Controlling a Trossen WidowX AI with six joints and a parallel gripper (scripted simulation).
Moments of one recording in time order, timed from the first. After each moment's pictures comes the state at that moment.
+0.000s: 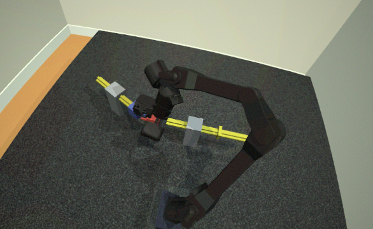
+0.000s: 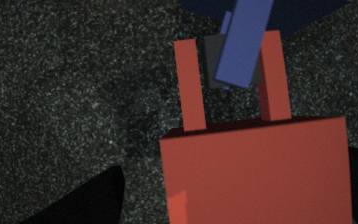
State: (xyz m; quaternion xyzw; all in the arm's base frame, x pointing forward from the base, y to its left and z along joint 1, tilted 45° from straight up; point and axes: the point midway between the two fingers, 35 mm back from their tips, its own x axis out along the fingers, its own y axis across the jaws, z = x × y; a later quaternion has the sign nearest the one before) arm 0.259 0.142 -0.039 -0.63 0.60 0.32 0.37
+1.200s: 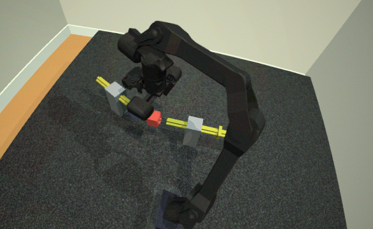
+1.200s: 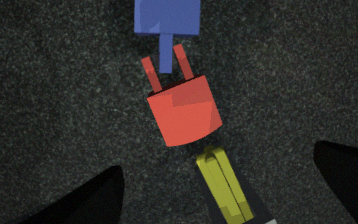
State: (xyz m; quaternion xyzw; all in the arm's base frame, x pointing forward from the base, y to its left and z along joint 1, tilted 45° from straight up) arm 0.252 0.221 0.040 -0.65 0.62 0.16 0.40
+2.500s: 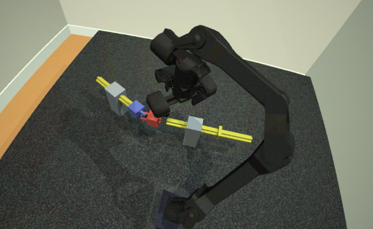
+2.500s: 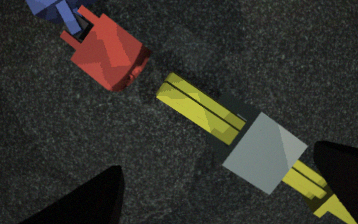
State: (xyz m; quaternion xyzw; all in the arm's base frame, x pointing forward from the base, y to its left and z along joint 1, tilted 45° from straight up) arm 0.245 0.177 0.100 -0.52 0.65 0.01 0.56
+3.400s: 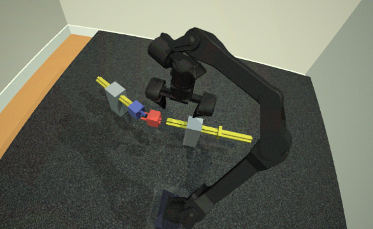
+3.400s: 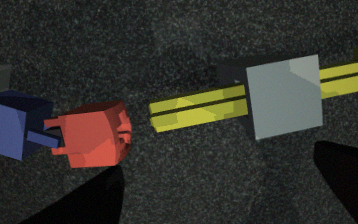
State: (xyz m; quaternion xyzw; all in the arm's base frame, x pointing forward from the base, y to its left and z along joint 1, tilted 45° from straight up) arm 0.246 0.170 0.090 -0.26 0.60 -0.26 0.71
